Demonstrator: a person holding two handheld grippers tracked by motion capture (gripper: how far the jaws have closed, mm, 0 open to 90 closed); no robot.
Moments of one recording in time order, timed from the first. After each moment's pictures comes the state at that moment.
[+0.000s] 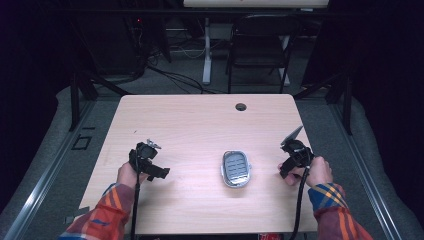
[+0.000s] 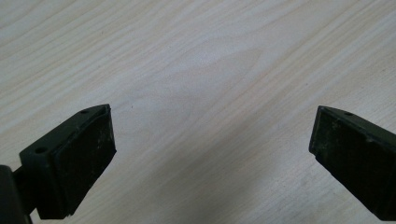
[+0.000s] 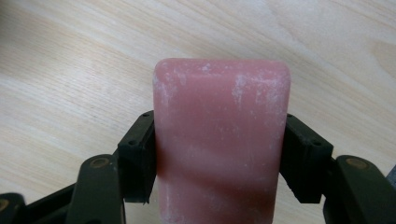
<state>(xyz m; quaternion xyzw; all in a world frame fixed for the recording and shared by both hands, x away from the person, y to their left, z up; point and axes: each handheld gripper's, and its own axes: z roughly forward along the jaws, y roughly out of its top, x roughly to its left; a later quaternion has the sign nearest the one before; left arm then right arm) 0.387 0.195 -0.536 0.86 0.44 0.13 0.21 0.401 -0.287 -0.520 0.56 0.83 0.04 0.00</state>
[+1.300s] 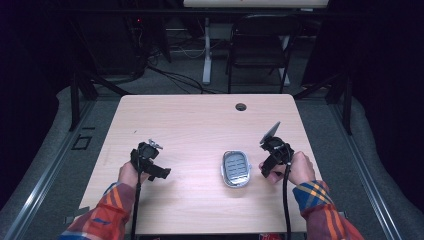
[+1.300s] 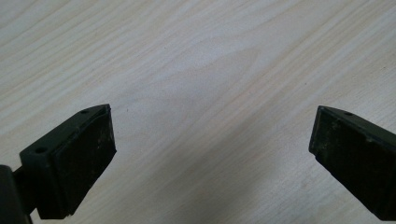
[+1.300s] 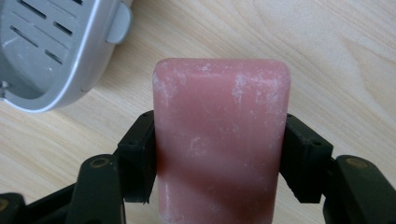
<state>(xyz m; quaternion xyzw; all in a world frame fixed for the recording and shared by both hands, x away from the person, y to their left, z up) 0.389 0.192 -0.538 0.87 0.43 0.13 0.21 0.402 -0.224 -0.504 0.51 0.86 0.05 -0.01</state>
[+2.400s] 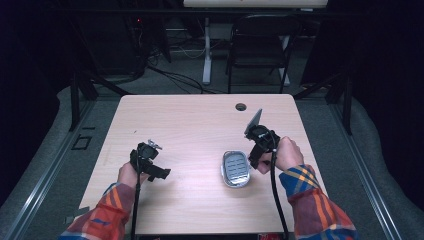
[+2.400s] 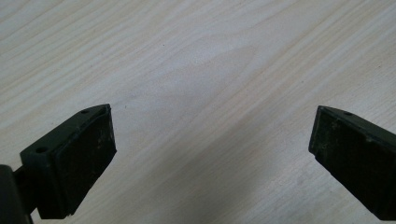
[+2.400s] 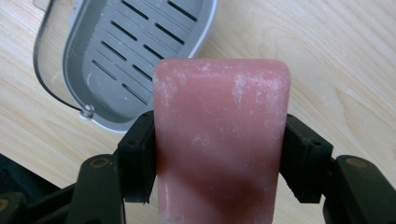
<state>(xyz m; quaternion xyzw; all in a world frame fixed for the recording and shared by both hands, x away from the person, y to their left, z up) 0.387 0.194 -0.537 0.87 0.44 0.12 0.21 0.420 -0.175 -0.465 0.46 0.89 0.01 -0.01</state>
